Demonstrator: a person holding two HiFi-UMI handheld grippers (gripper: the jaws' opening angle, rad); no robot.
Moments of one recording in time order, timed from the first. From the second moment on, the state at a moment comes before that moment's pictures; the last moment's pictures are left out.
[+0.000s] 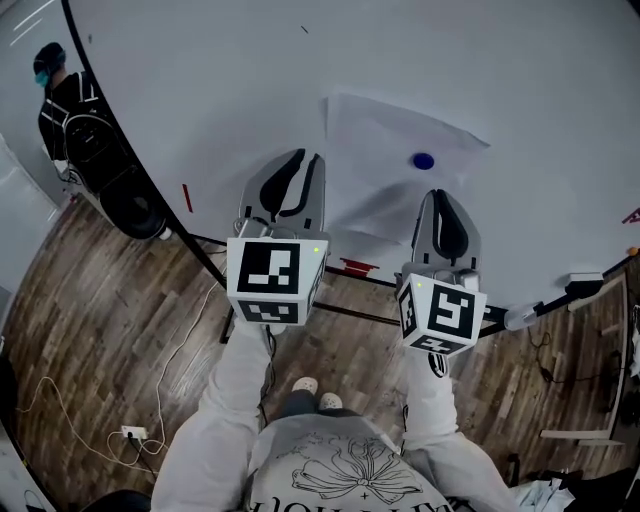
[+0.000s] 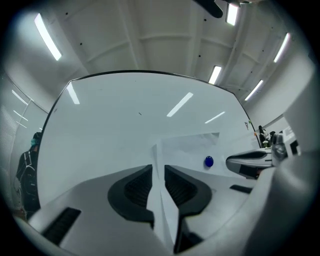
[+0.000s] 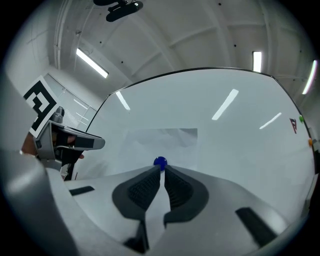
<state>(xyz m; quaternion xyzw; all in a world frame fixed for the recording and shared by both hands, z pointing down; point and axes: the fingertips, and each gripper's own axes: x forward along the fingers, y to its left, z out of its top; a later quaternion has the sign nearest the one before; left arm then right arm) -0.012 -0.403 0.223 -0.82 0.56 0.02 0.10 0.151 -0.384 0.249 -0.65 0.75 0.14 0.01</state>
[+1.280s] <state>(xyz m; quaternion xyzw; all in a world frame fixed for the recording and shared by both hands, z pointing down) 0.024 -0.443 0.178 -0.87 0.48 0.05 0.13 0.136 -0.425 0.234 -0.67 0.73 0.15 -0.01</state>
